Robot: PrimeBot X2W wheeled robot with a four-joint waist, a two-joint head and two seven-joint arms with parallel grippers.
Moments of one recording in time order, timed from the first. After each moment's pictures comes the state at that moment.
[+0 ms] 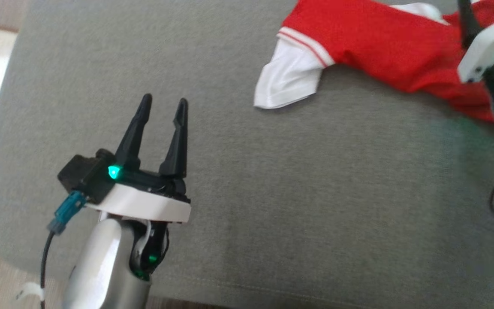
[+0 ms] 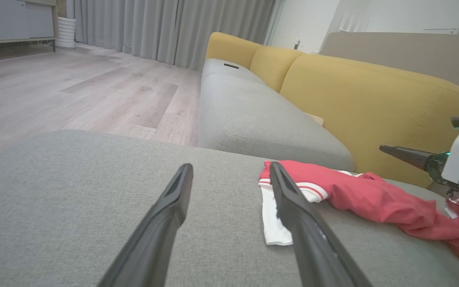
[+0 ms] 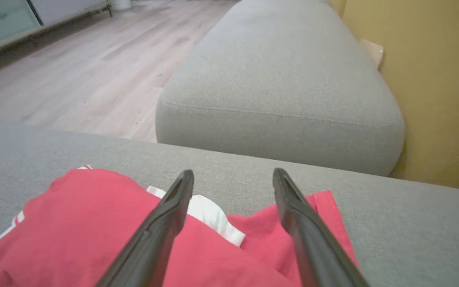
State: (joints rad) left arm -0.24 0.04 -0.26 0.07 -0.33 -0.09 -0.26; right arm -0.86 -0.27 0.02 0.70 0.15 0.13 0.19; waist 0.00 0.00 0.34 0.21
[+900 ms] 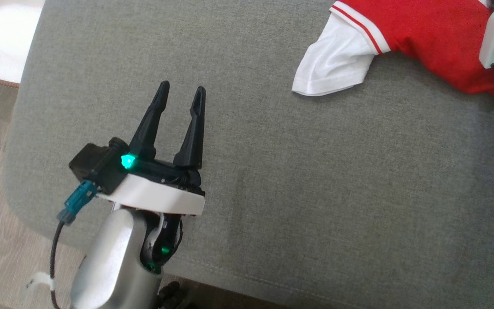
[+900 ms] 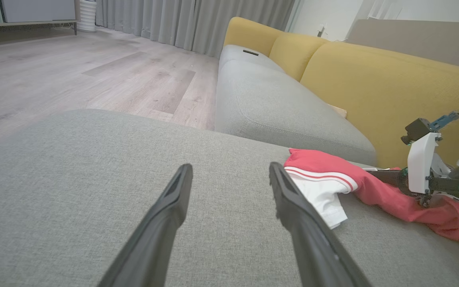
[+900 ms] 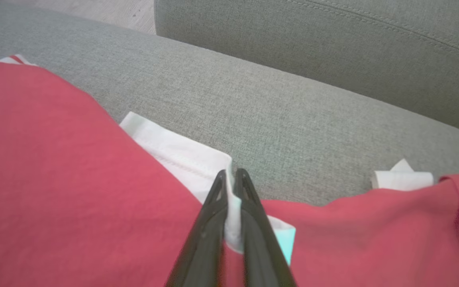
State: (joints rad) left arm -0.29 0.04 -0.34 0.06 -0.38 -0.06 -0.26; right arm -1.14 -0.40 0.34 1.10 0.28 0.13 0.31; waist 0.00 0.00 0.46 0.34
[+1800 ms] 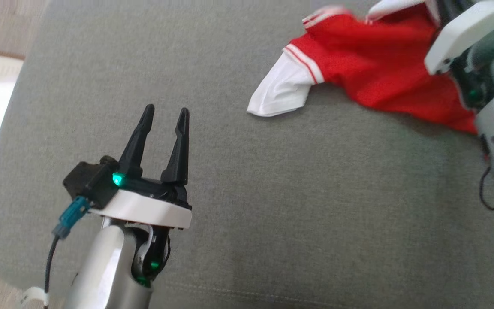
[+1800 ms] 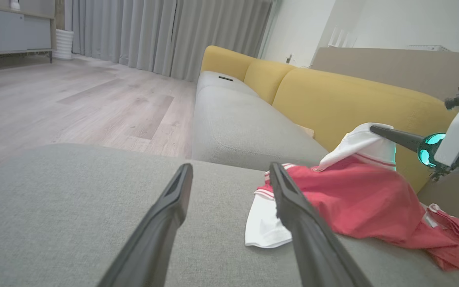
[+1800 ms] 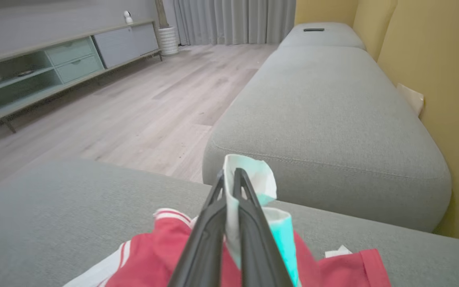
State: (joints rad) left arm -0.22 0.04 -0.28 0.09 -0.34 -0.07 -0.26; right arm -1.05 -0.33 0.48 0.94 0.55 0.13 0.01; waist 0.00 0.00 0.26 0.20
